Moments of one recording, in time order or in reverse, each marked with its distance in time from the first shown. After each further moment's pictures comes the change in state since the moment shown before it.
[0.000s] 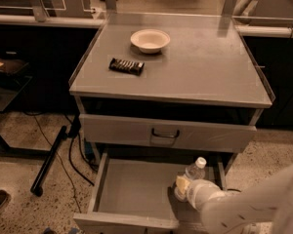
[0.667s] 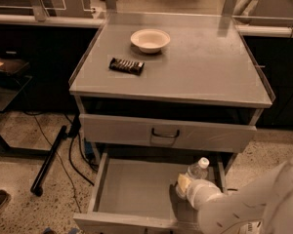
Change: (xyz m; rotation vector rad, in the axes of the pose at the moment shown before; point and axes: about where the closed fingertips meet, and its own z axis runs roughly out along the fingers) arm -0.005 -0.008 0.006 0.051 -0.058 0.068
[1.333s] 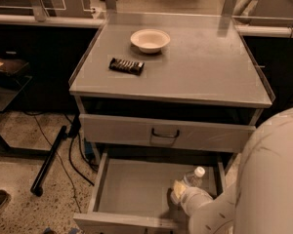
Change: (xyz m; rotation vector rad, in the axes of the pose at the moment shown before) arm 0.040 0.001 0.026 0.020 0.017 0.106
